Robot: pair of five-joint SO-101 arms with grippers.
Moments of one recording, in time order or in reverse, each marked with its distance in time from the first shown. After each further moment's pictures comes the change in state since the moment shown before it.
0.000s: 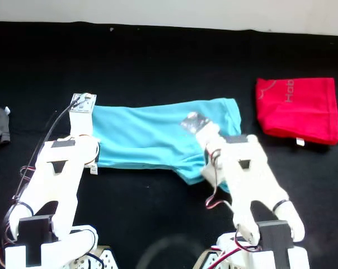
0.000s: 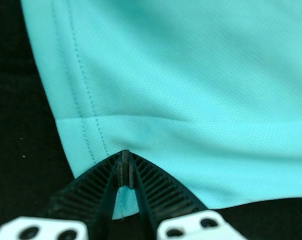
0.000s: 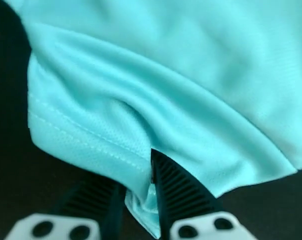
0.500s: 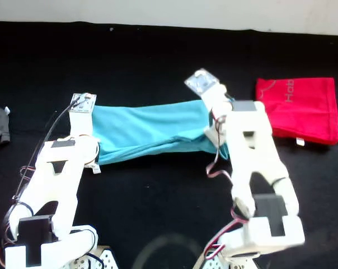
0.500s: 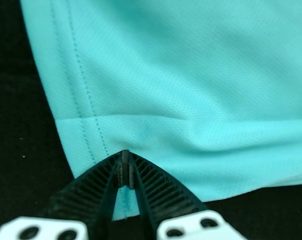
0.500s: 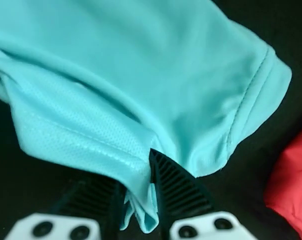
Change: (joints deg) left arm 0.0 0.0 0.0 0.0 0.0; right arm 2.2 14.3 -27.3 1.2 0.1
